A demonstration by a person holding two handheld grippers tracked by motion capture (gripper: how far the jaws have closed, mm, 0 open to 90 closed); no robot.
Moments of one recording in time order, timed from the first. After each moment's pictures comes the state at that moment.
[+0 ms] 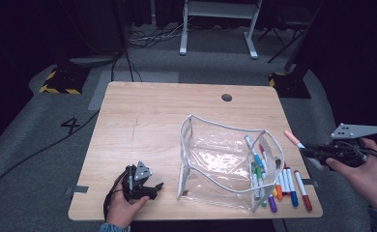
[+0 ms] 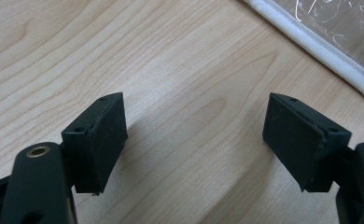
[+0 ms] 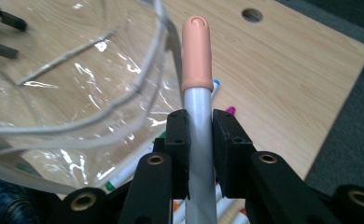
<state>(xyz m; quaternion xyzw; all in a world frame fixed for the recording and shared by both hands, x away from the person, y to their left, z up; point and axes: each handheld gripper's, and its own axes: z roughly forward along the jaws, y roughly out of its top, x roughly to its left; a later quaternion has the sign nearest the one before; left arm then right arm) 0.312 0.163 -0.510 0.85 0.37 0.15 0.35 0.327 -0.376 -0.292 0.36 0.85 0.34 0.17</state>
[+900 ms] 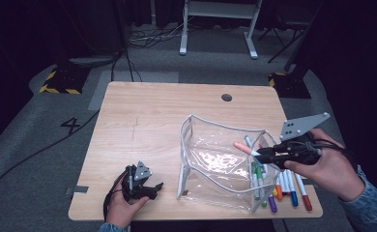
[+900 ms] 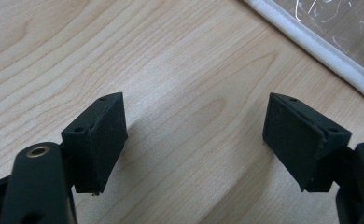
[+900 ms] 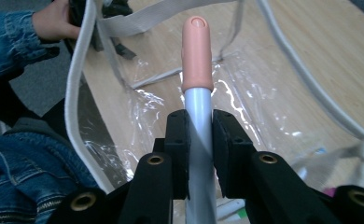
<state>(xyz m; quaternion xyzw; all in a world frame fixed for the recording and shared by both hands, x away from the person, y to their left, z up) 0.312 0.163 -0.510 0.85 0.37 0.15 0.35 0.321 -0.252 -0.262 0.21 0.92 0.33 0.08</state>
